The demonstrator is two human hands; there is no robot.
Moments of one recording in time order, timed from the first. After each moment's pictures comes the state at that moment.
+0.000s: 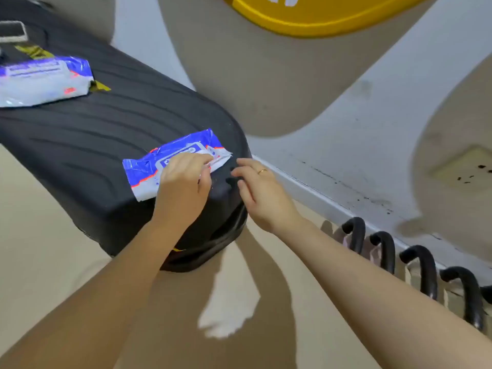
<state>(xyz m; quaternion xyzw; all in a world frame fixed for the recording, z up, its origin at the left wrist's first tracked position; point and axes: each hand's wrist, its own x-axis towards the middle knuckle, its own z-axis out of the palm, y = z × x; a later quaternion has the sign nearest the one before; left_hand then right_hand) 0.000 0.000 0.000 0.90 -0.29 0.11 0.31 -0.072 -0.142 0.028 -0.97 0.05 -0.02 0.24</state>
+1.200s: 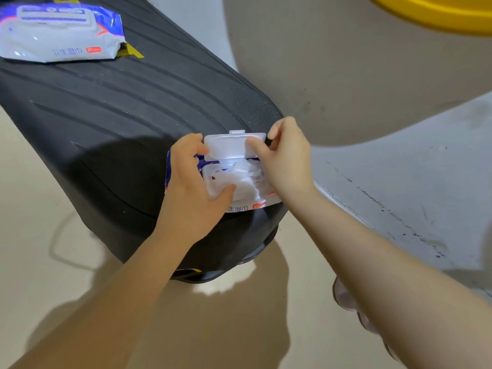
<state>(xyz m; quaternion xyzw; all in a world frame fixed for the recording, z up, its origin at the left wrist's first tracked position) 0.036 0.032 -0.029 0.83 -0.15 0.04 0.54 0.049 -0.118 0.006 -0.90 0.19 -0.14 0.37</state>
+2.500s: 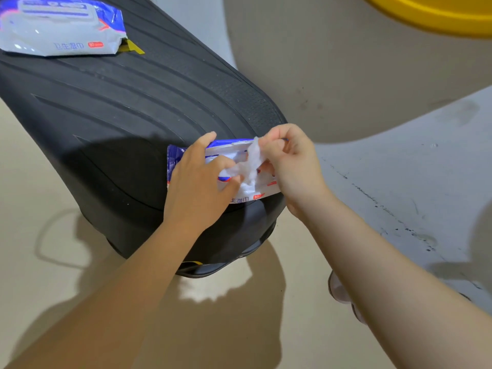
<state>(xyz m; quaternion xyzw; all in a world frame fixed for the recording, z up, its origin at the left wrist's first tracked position) 0.041 0.026 -0.030 0.92 -0.19 0.03 0.35 0.018 -0.105 0.028 -0.76 0.21 -0.08 0.61</state>
